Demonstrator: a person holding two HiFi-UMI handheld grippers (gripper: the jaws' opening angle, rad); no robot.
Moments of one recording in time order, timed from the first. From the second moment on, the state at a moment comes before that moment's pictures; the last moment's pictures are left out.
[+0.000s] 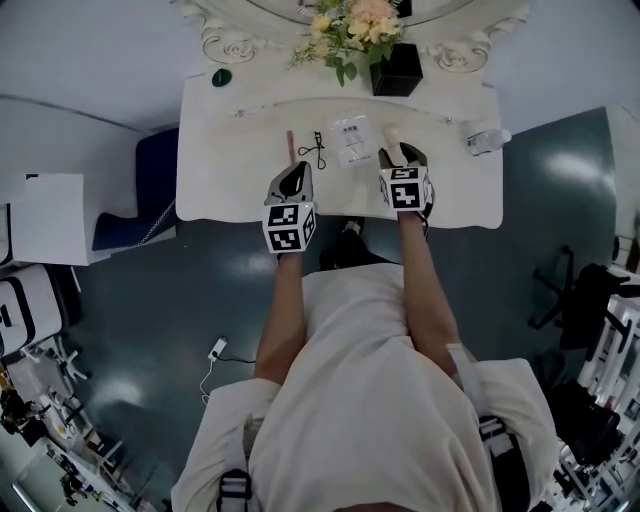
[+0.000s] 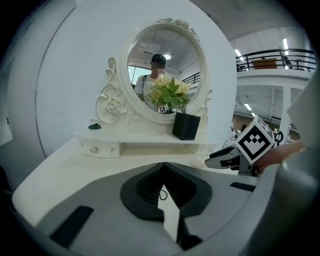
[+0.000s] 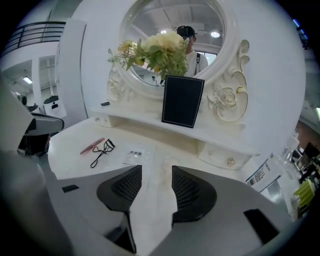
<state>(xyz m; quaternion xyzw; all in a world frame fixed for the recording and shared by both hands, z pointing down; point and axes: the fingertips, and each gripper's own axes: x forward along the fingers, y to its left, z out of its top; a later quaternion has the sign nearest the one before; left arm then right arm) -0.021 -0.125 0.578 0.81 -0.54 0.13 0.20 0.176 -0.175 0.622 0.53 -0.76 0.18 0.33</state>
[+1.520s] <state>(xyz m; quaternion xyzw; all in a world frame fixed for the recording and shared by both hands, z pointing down) -0.010 0.011 0.565 0.81 -0.53 0.12 0.19 0.133 -0.007 0.598 0.48 -0.82 0.24 0.20</state>
